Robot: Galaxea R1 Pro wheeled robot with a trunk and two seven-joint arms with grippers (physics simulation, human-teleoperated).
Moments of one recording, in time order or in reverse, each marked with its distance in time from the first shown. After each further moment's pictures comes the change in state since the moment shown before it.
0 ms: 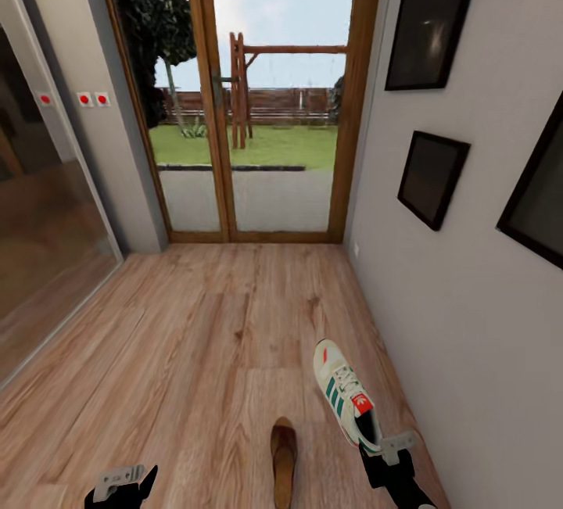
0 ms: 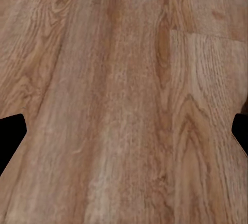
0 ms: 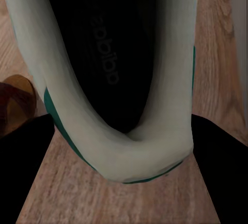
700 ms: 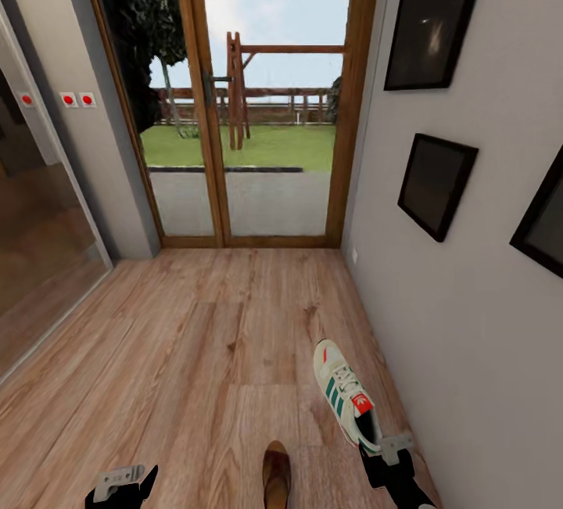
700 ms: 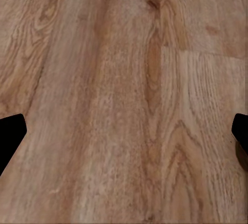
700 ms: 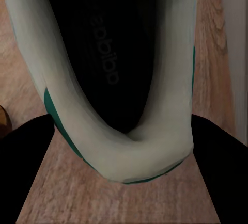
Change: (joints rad) left arm 0.000 -0.001 0.000 0.000 0.000 0.000 0.000; right arm 0.000 0.000 0.001 0.000 0.000 0.000 0.000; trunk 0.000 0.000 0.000
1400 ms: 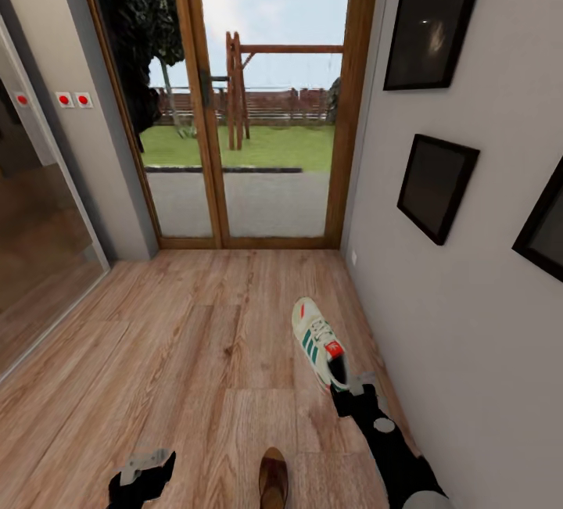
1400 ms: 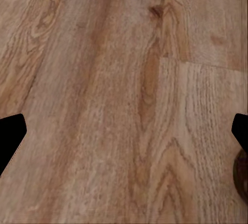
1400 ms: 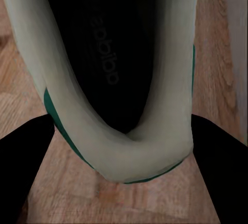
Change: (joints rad) left arm -0.040 -0.087 -0.043 -0.011 -0.030 0.019 0.184; right arm -0.106 0.142 0.081 -0.280 -0.009 0.343 0.025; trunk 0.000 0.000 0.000
